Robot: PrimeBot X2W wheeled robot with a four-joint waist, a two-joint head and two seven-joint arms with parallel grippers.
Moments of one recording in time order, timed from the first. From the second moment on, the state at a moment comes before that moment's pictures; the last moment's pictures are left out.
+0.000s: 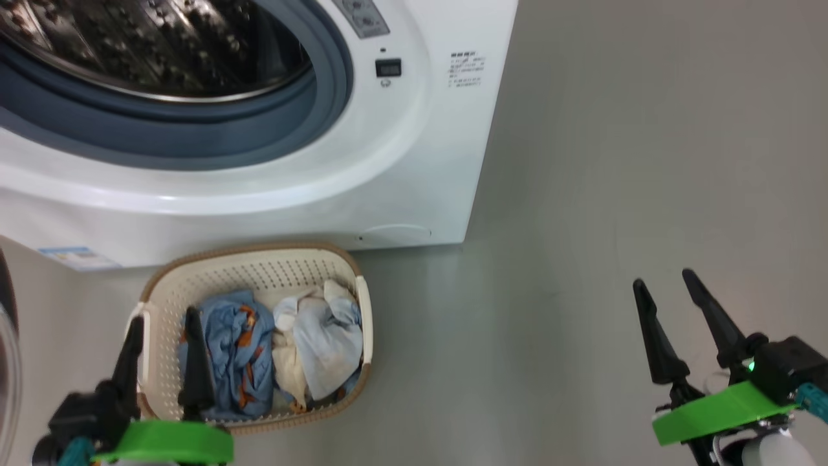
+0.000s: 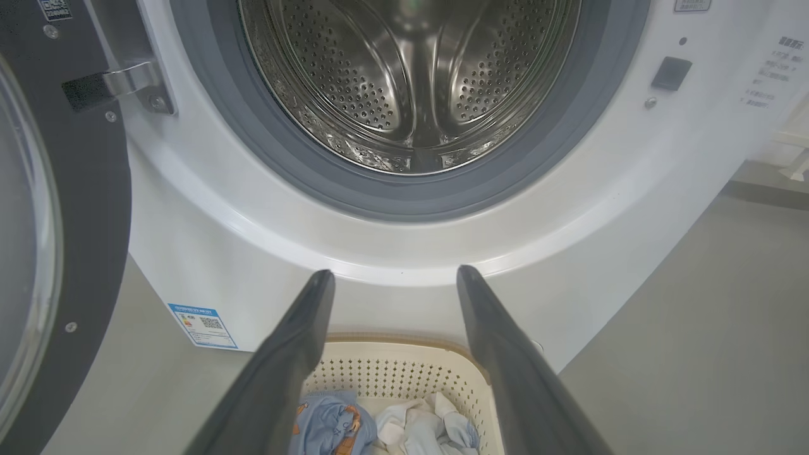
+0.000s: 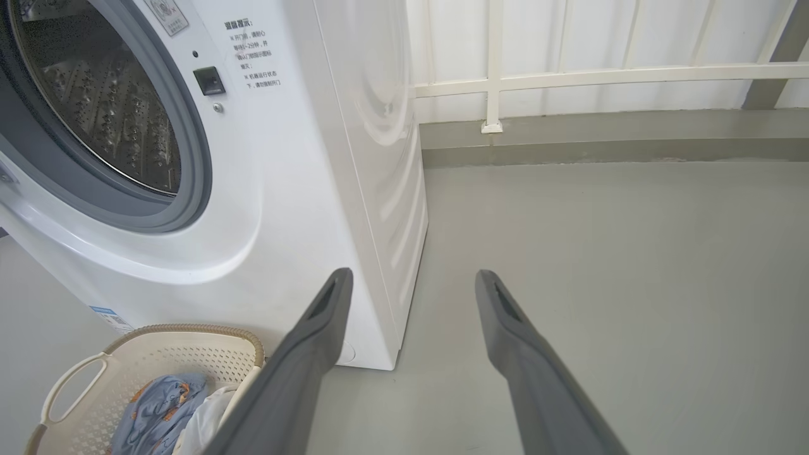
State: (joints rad) left arm -0.02 0.04 0.02 0.08 -0.26 0.04 -0.26; right arm -0.06 -0.16 0.02 0.07 0.26 0.13 -0.25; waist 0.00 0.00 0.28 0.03
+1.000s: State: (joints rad) left arm -0.53 0.05 0.07 0.54 -0.21 -0.01 -0.26; right arm -0.25 -0.17 0.03 0.03 0.29 0.13 -0.25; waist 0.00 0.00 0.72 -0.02
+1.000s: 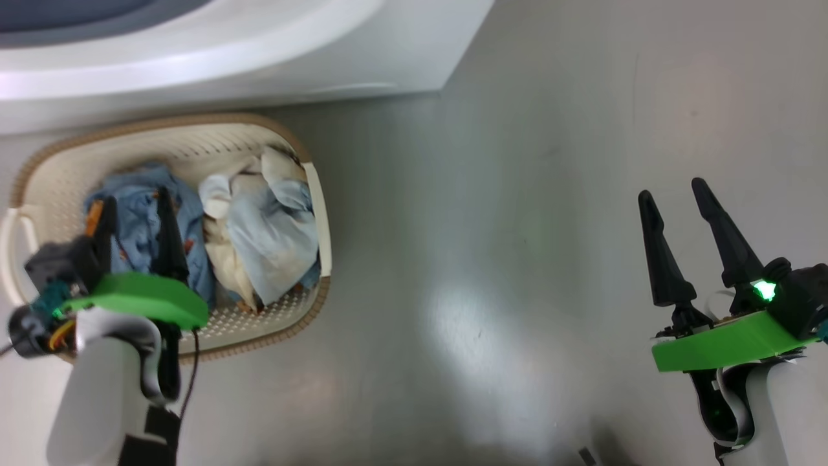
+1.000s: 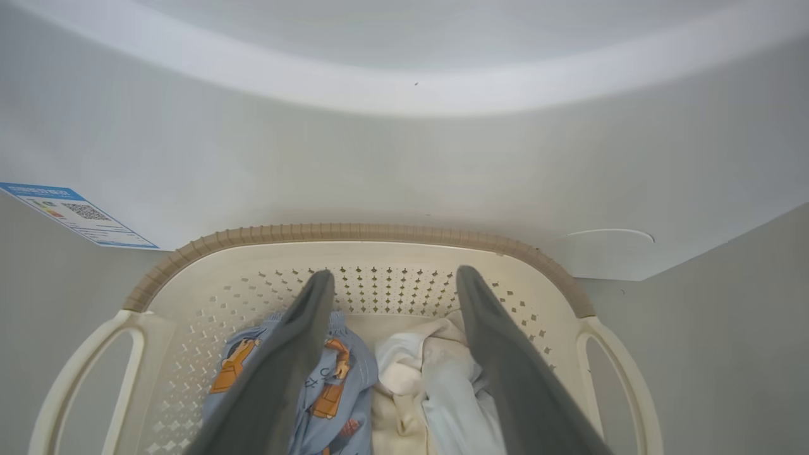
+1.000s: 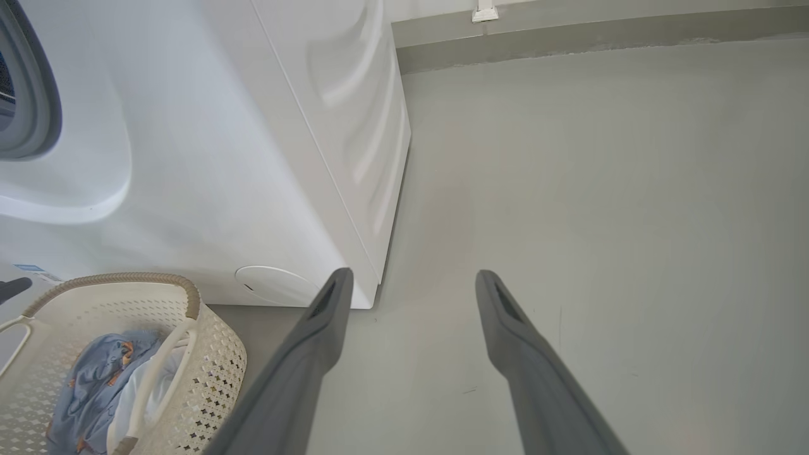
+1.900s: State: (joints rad) left arm -0.86 0.19 0.04 1.02 -0.17 0.05 -0.14; right arm -0.29 -0.16 0.02 -0.03 0.30 0.13 -0.25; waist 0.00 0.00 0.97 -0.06
